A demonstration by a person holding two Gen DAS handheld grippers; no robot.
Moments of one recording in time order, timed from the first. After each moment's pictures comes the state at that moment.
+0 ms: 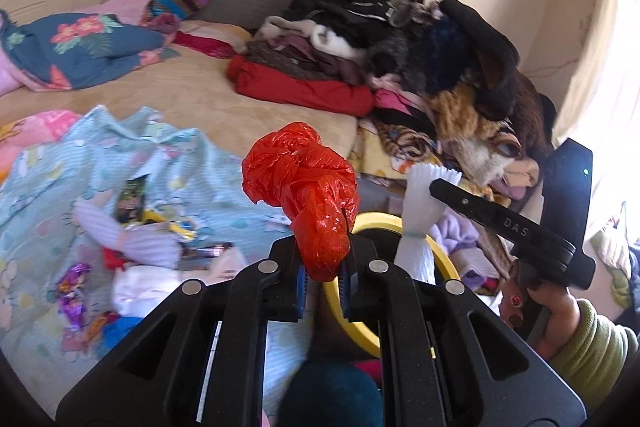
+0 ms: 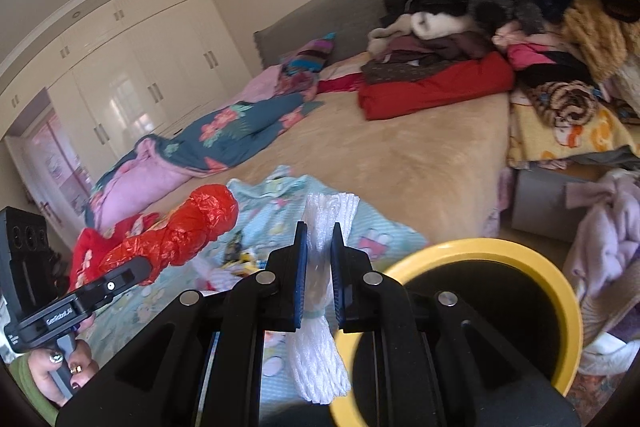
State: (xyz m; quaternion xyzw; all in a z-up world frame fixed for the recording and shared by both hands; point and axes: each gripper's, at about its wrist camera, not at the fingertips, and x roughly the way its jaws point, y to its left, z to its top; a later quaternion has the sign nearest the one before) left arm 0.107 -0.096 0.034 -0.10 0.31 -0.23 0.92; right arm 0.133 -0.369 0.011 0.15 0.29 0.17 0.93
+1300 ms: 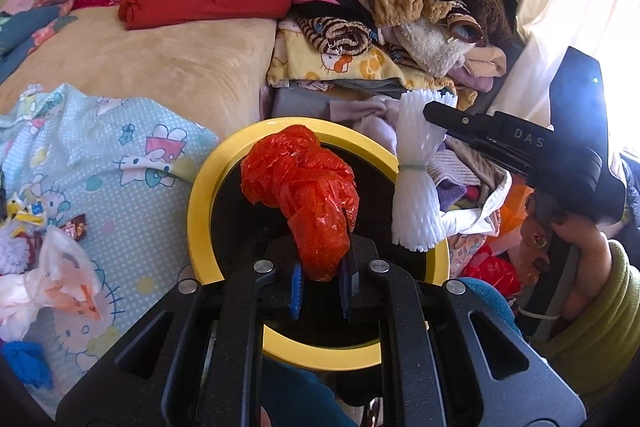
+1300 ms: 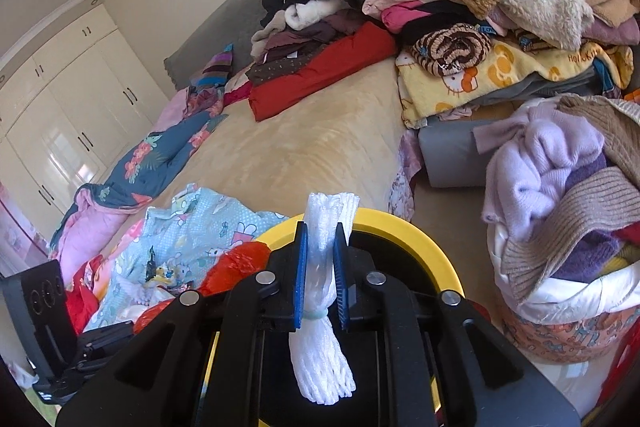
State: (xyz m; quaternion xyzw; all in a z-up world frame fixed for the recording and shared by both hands) left arm 0.142 -0.244 -0.053 0.00 0.42 -0.34 0.84; right arm 0.115 -0.496 -0.047 0.24 0.32 0.04 0.92
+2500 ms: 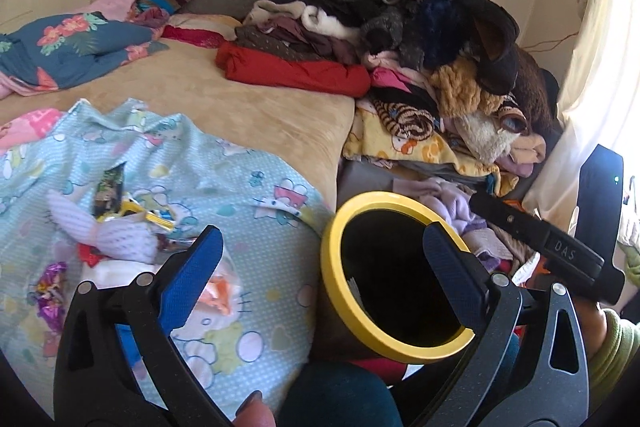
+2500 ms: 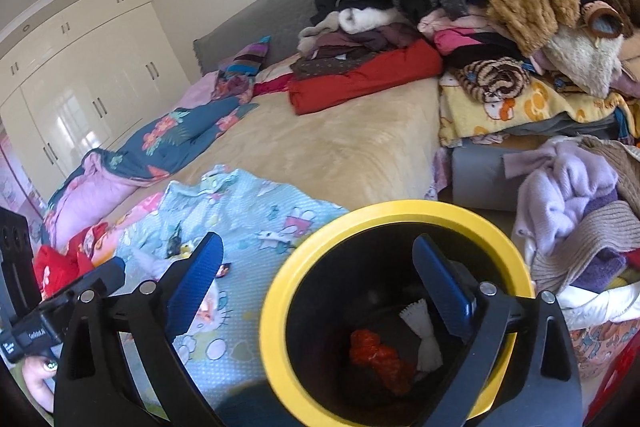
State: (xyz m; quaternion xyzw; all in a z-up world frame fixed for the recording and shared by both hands) left arm 0.121 -0.115 -0.003 -0.08 0.32 -0.23 0.92; right arm 0.102 -0.386 -0.020 0.16 0.30 0.07 0.94
